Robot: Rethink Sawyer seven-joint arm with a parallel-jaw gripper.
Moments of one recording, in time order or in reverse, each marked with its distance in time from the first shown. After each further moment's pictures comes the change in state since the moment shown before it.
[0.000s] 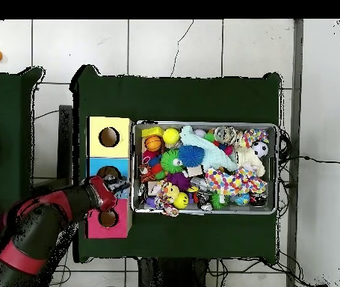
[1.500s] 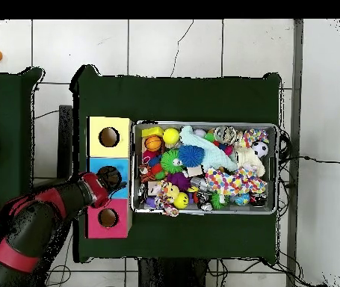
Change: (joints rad) arm 0.000 -0.012 0.000 -0.031 0.005 0.000 0.000
